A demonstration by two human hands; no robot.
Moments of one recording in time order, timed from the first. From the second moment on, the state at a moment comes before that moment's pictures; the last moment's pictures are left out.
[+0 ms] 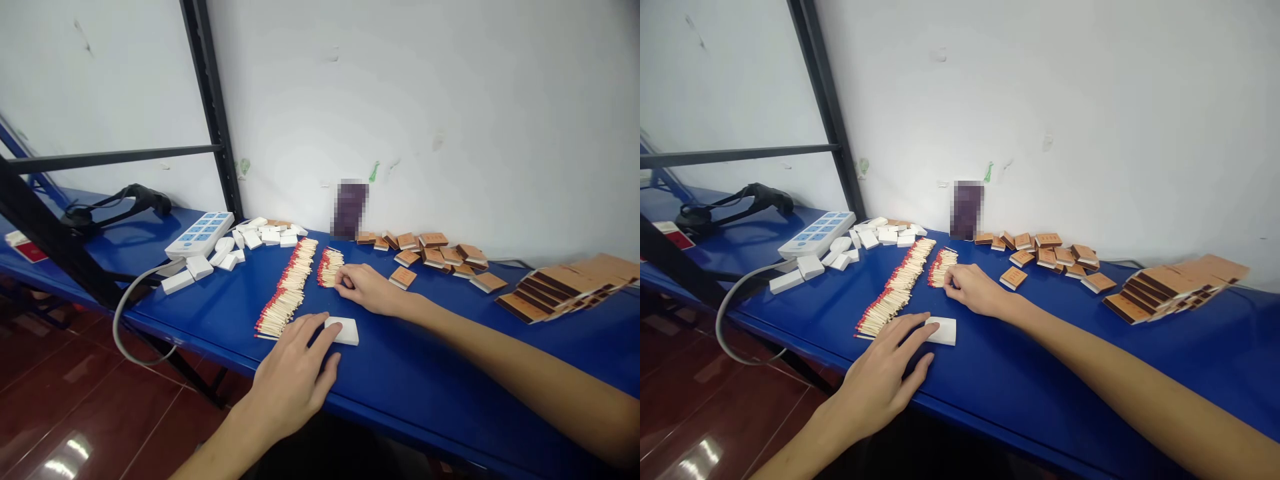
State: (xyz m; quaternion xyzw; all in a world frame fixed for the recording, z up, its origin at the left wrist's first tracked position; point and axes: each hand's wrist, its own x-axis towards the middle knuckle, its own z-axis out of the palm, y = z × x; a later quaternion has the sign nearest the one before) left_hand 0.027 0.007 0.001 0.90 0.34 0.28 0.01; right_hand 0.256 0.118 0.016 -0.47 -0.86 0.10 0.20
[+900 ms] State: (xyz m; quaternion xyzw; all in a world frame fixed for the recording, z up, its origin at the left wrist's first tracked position) left_hand 0.029 0.005 0.008 0.85 0.40 0.30 0.15; right_hand 0.258 0.047 0.053 -0.42 -0.88 0.22 0.11
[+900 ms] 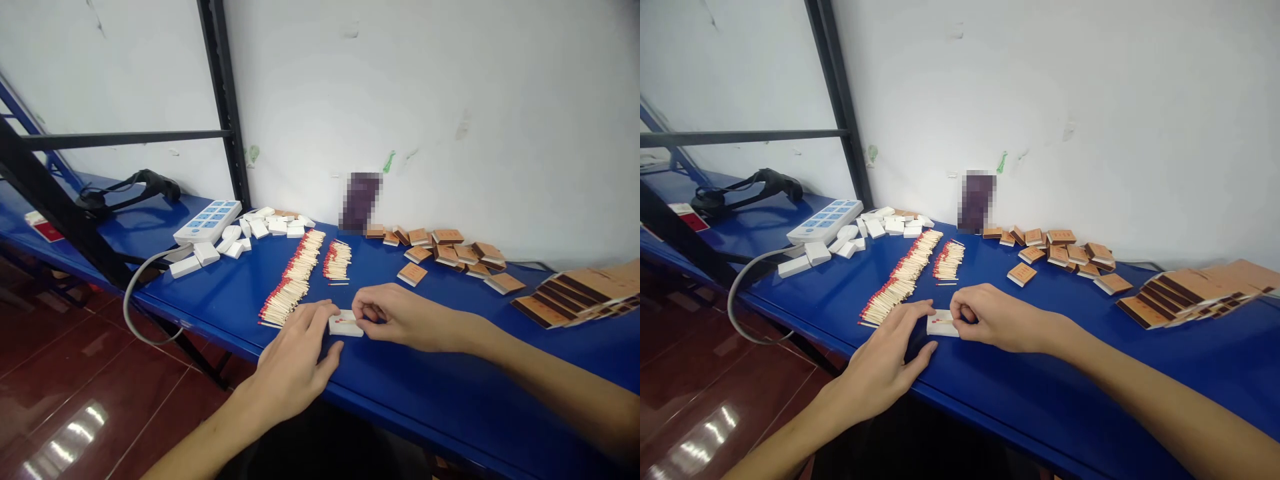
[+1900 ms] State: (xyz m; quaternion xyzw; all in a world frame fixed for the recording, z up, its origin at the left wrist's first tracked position) left_hand 0.028 0.005 0.000 0.84 0.39 0.34 0.15; right_hand 0.255 0.104 0.033 -0.45 -0.87 0.11 0.14
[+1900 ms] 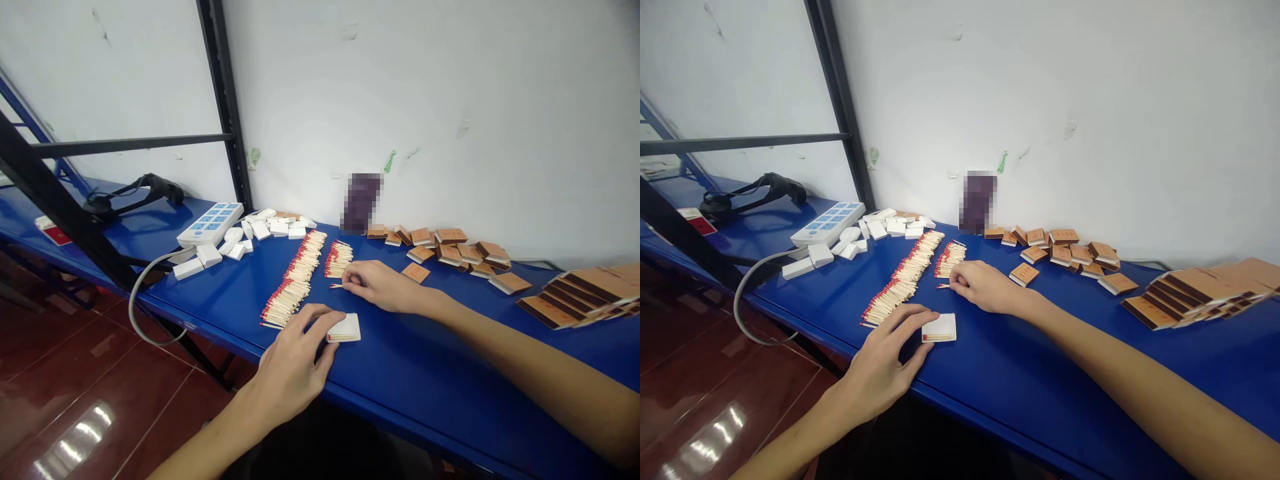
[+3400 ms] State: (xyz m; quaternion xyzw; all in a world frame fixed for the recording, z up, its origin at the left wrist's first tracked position) left_hand 0.029 0.010 0.002 0.85 0.38 0.35 0.13; right_hand 0.259 0.058 0.088 -0.43 -0.88 0.19 0.04
